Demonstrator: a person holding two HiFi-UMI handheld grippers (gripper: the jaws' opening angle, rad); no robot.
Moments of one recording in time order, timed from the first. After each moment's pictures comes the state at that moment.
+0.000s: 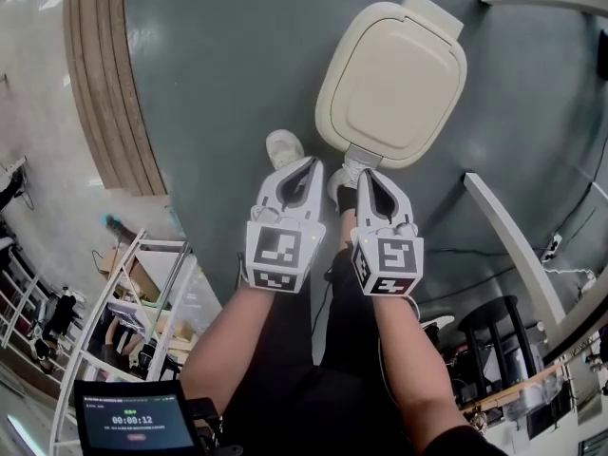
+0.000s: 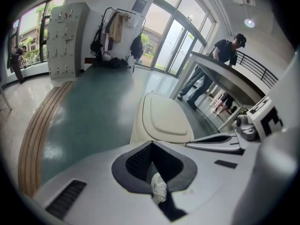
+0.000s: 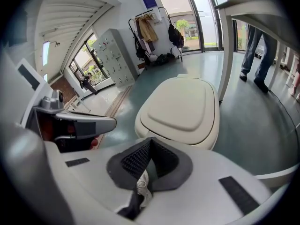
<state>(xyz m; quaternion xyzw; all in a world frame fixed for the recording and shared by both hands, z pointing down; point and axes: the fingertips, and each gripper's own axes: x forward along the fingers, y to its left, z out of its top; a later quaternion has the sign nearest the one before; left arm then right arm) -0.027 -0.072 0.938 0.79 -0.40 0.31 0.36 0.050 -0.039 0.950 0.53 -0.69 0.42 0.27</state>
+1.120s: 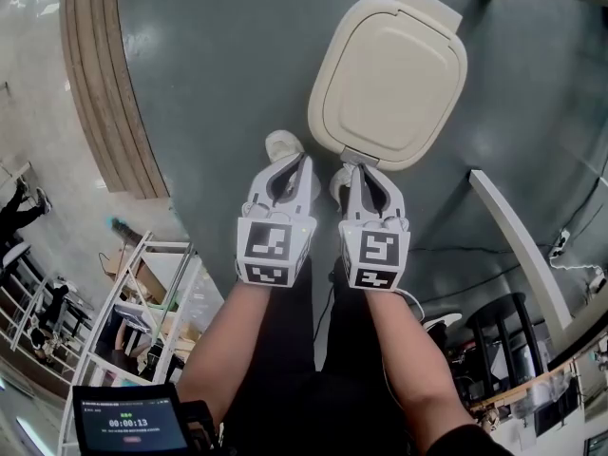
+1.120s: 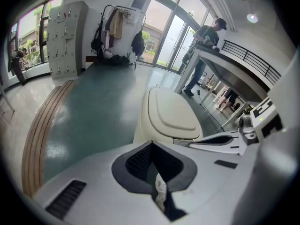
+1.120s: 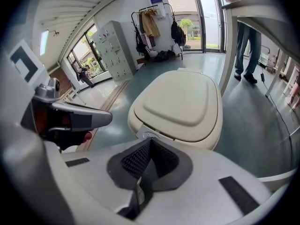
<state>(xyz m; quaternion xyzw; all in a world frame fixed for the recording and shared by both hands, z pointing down) -0.037 -0.077 0.955 0.78 -0.40 0.33 0.35 0.046 -0.043 0.970 0.54 -0.68 0.40 0.30</state>
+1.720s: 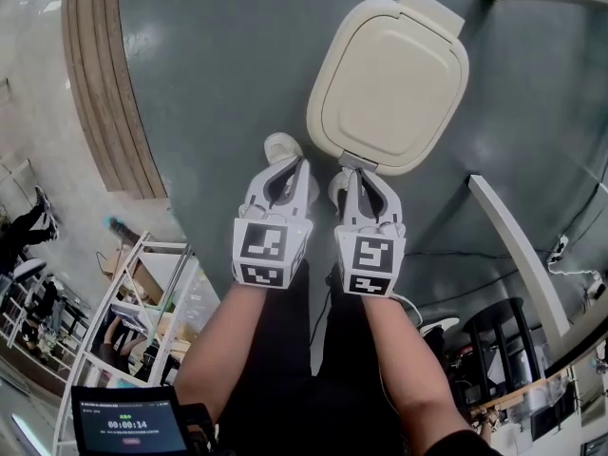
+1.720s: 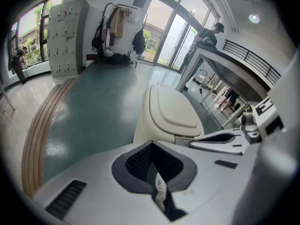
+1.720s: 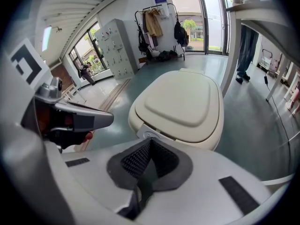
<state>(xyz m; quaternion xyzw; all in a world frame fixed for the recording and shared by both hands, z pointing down) -0.038 -0.079 0.955 0.77 -0.40 0.33 0.37 0.042 -0.047 0.965 0.54 -0.68 0.38 0.32</state>
